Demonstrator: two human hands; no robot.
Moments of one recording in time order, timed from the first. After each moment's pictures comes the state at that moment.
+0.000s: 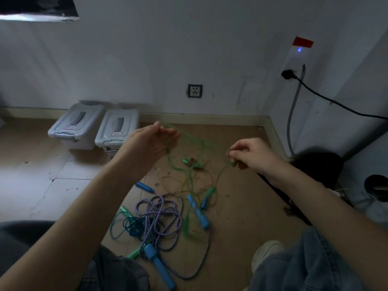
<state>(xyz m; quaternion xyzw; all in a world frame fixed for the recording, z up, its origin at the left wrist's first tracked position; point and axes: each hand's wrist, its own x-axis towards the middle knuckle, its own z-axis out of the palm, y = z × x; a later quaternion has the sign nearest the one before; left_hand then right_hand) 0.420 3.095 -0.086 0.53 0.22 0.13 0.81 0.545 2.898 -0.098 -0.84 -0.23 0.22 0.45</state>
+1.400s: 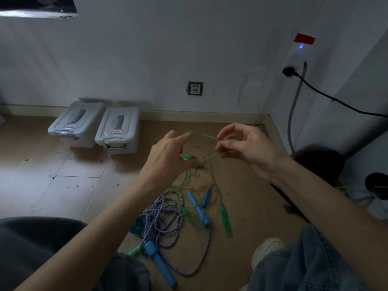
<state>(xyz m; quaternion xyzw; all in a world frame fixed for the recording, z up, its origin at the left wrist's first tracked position) 0.426 3.062 -0.106 0.95 0.12 0.16 0.23 0.526 2.905 -0.075 -0.70 -0.25 0.28 0.60</state>
